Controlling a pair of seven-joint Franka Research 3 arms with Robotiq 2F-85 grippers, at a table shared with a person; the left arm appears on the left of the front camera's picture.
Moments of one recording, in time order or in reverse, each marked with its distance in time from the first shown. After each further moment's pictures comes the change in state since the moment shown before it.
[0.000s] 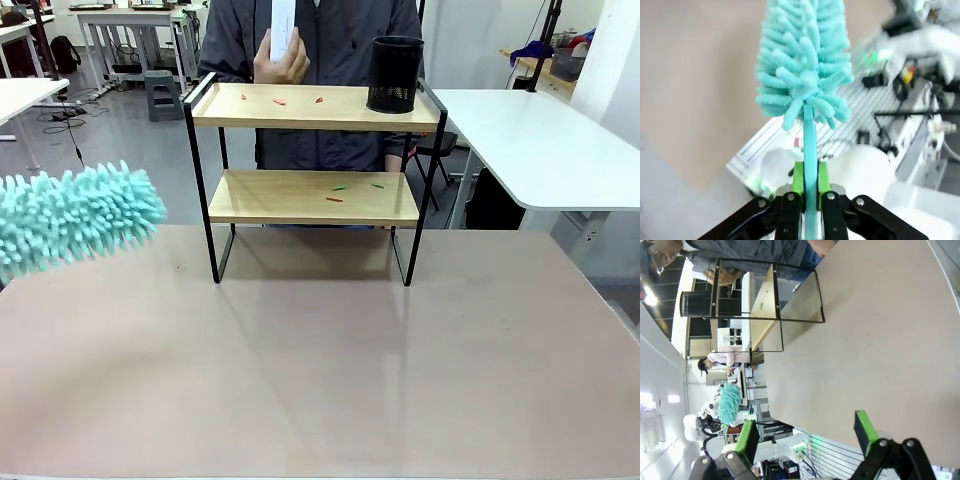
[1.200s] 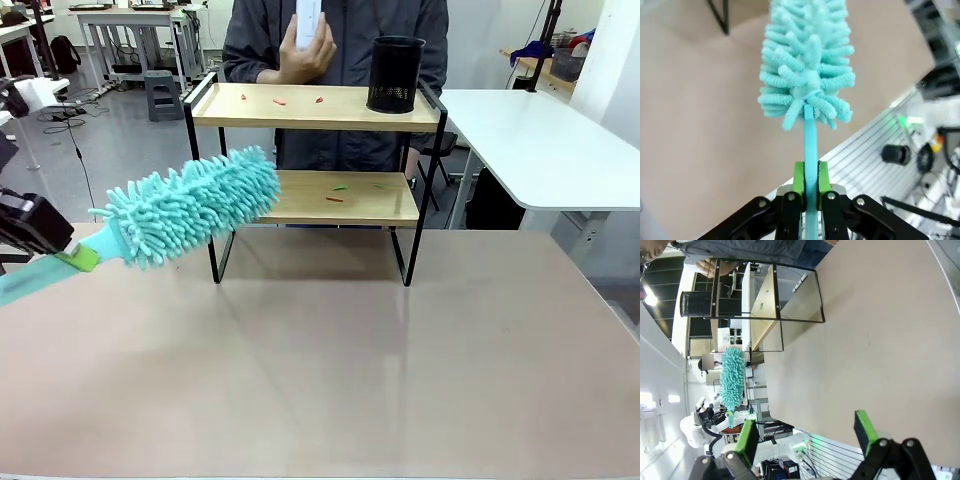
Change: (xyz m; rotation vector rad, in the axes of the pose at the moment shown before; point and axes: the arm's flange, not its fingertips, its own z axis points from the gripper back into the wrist) left arm 0.131 -0.082 -0.130 0.229 -0.200 0.147; right arm 0.000 0.000 0.000 0.000 0.001 0.000
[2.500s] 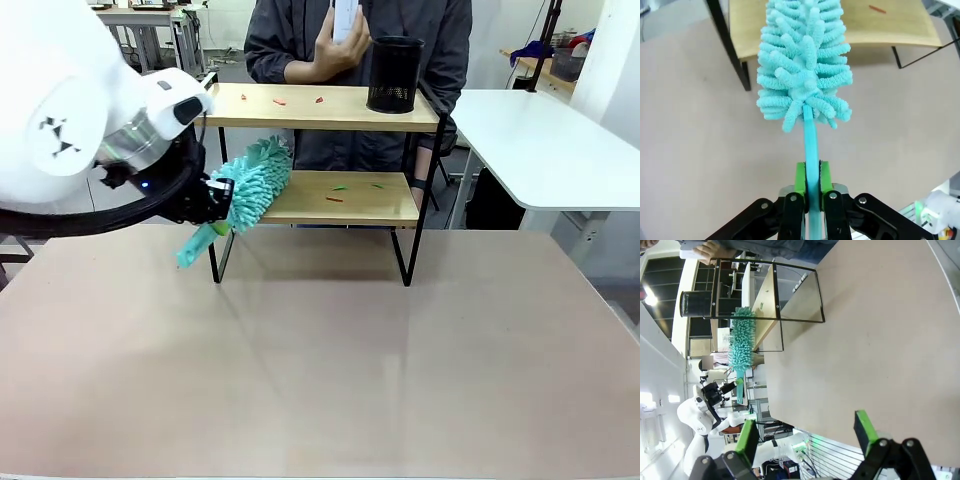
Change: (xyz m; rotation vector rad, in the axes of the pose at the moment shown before) left arm 0.128 -0.049 -0.137 0.265 -0.092 0.210; right arm 0.000 0.000 0.000 0.000 0.000 0.000
